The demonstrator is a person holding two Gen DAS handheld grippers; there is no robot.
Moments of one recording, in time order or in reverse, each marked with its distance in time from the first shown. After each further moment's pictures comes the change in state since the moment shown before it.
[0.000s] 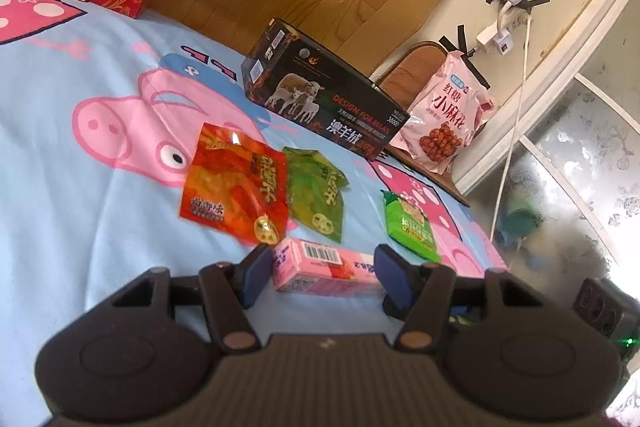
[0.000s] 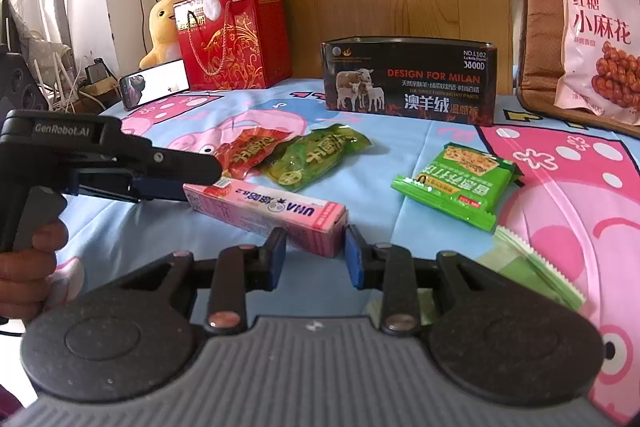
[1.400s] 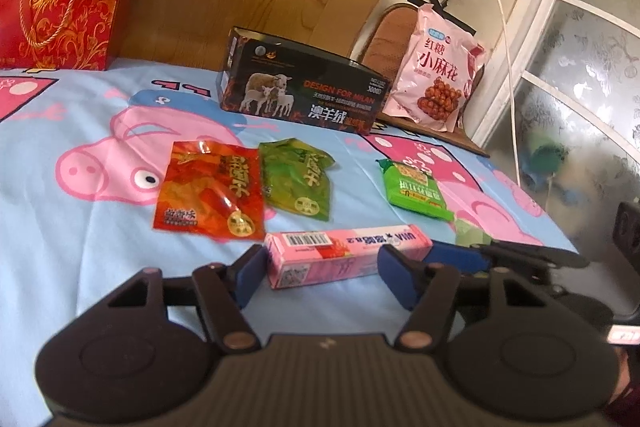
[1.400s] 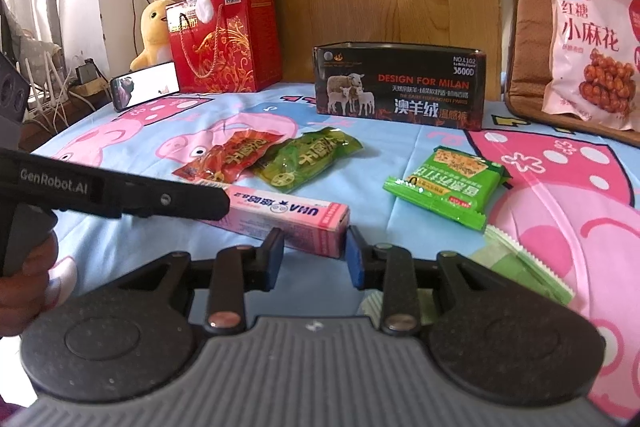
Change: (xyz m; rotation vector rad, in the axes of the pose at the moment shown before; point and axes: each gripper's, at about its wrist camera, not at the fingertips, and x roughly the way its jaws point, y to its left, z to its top) left arm 0.005 -0.043 -0.016 0.257 0.023 0.119; right arm -0.005 0.008 -0.003 -0.006 -0.017 -0.052
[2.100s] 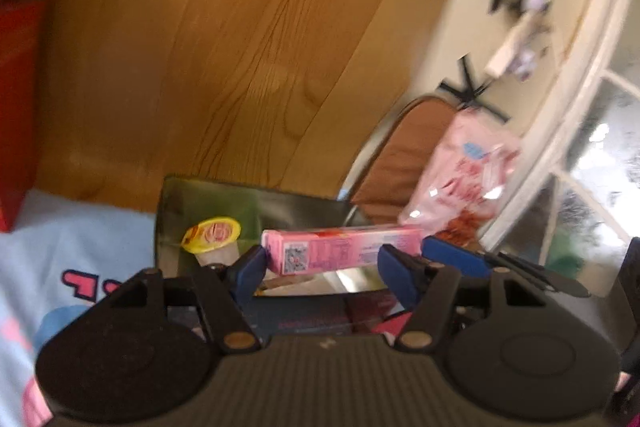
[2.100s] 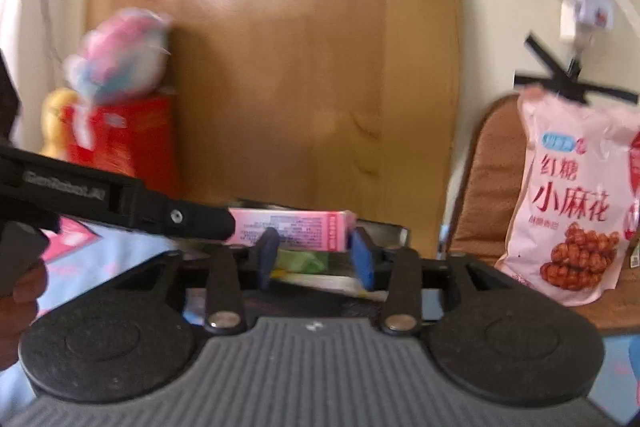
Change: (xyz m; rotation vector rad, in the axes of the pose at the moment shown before) left arm 0.132 0.002 0.208 -0.062 -0.037 -0.027; right arm 0.092 -0.099 0.169 -0.041 -0.148 -0.172
